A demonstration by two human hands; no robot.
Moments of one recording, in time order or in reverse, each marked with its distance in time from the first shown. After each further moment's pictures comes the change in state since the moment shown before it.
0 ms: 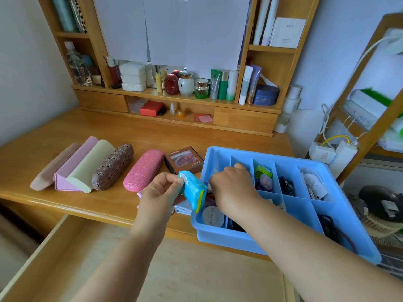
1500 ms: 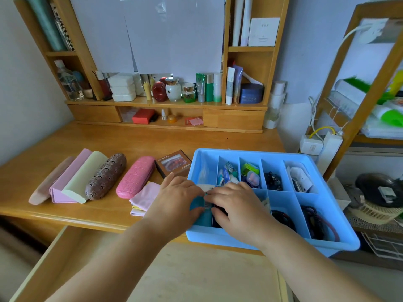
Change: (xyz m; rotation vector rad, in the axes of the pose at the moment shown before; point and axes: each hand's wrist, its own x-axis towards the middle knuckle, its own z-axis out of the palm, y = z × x) left_hand 0.003 0.006 0.030 1.419 -0.352 0.740; right_hand -0.060 0.033 0.032 0.413 0.198 -0.115
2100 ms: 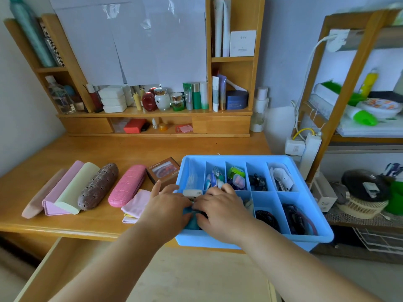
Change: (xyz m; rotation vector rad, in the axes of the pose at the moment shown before) left_hand 0.003 0.013 -0.003 0.151 -0.223 -0.135; right_hand -0.001 -0.003 0.003 -0.036 -0.045 0.011
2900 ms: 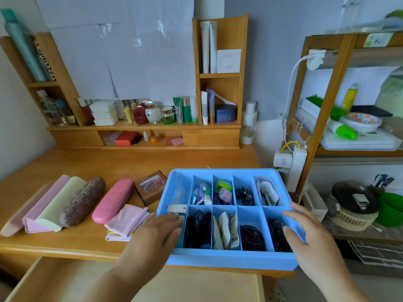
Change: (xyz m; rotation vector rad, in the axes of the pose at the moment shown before) left_hand -0.029 0.019 0.008 -0.399 0.233 0.021; right_hand -0.134 0.094 -0.036 0.349 0.412 0.736
